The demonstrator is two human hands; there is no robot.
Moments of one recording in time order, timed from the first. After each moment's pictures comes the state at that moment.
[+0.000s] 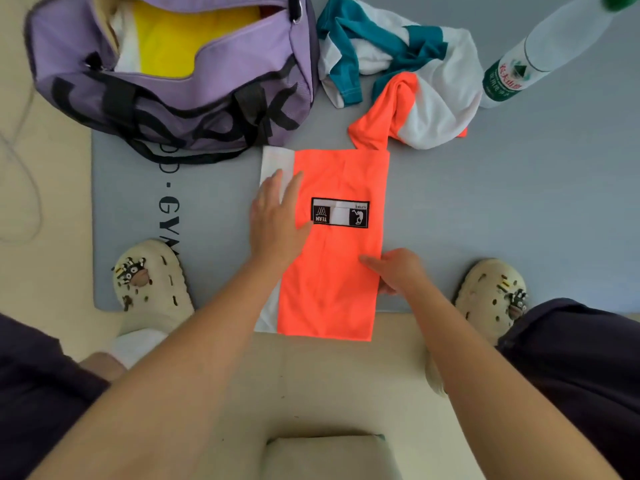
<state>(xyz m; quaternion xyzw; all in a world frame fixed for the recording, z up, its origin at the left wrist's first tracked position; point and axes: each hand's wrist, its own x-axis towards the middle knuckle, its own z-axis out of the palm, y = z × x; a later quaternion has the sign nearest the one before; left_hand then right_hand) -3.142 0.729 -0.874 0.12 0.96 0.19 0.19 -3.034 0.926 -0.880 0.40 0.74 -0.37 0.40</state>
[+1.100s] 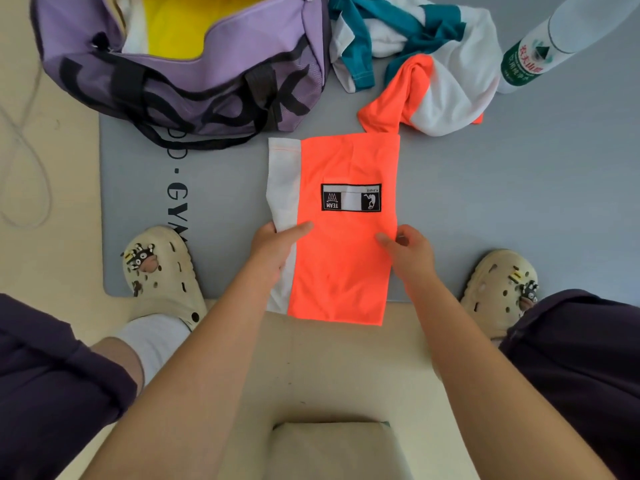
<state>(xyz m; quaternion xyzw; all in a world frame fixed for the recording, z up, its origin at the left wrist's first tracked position) -3.111 0.702 -0.877 -0.33 0.65 0.57 0.37 -3.026 0.912 -0.881 0.48 0.69 -0.52 0.16</state>
